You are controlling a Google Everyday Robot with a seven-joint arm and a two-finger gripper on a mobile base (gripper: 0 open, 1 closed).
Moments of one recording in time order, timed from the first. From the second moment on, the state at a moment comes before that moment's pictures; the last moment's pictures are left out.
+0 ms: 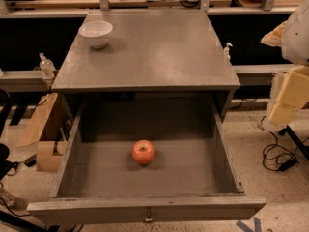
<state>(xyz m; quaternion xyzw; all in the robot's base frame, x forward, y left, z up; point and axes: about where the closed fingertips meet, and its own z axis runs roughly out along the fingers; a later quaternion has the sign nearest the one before) 0.438 -0.214 0.985 -0.60 0.78 -0.05 0.17</state>
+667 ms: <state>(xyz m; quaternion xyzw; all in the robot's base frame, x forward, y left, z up) 0.443 -0.213 0.976 -0.60 0.78 -0.03 0.19</state>
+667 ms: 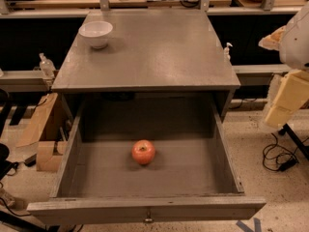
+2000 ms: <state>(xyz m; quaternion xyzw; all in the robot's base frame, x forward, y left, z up) 0.488 -0.168 0.830 -0.63 0.65 0.12 0.41</state>
